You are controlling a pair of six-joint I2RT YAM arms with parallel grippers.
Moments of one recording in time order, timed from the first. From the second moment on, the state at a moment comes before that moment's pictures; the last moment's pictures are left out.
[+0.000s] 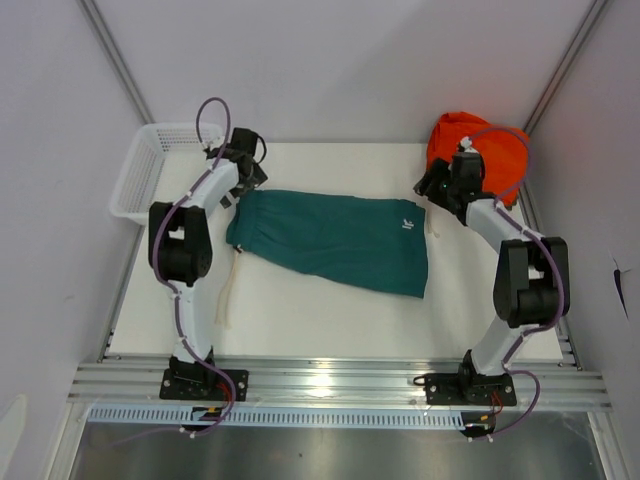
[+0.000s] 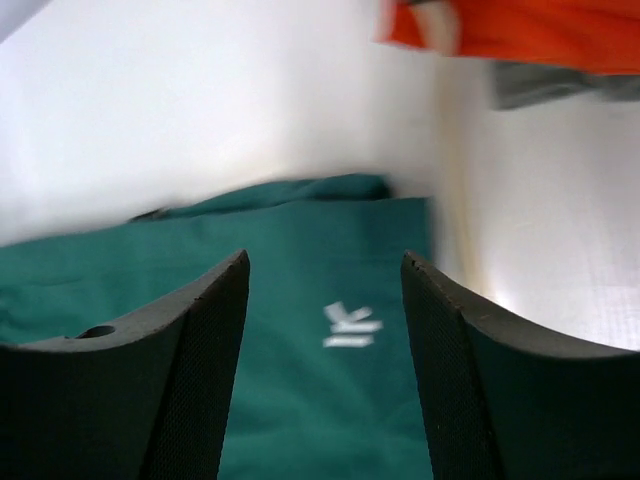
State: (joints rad) left arm -0.18 2.15 1.81 -0.75 -0.44 -0.83; right arm 0.05 1.79 1.22 -0.06 -0.08 0.53
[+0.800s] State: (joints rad) left arm -0.17 1.49 0.99 -0.40 -0.25 -0.64; right arm 0.62 1.99 1.40 -0.01 -0.17 0.54
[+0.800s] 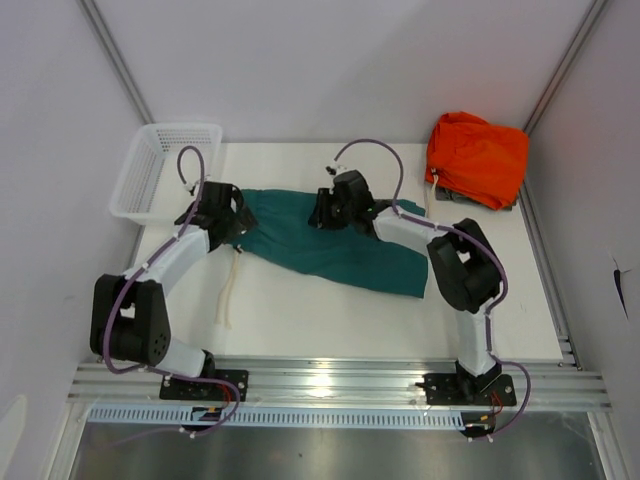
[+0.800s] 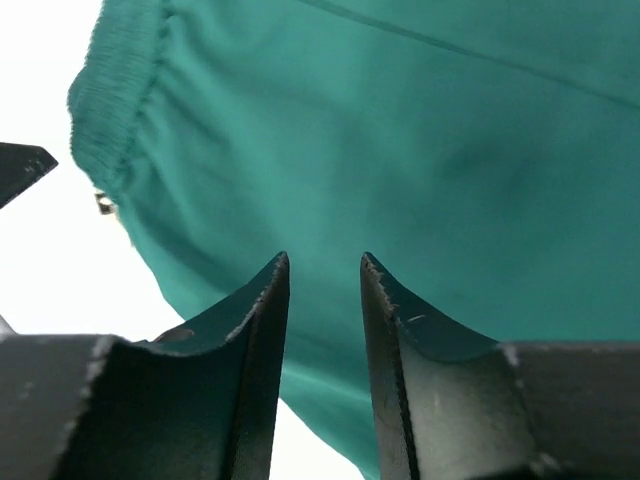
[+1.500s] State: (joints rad) left arm -0.06 1.37 0.77 -0.25 -0.14 -0.65; right arm 0.77 2.32 1.68 -0.03 -0.24 0.55
